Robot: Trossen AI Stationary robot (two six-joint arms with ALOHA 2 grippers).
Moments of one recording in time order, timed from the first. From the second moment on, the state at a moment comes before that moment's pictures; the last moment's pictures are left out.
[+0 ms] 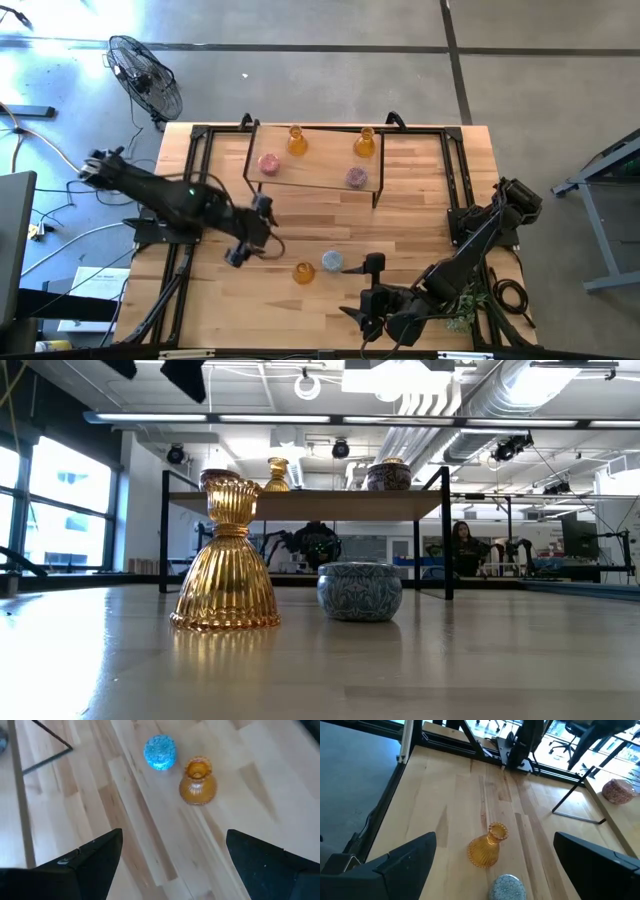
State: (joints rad) left arm -0.34 1.21 1.17 -0.87 -0.15 0.18; right arm 0.76 1.72 1.39 -0.36 0.82 0.26
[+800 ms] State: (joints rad) left arm -0.42 1.54 1.15 -0.62 -0.26 -0.21; right arm 0.76 1.72 1.39 -0.40 0.78 0.26
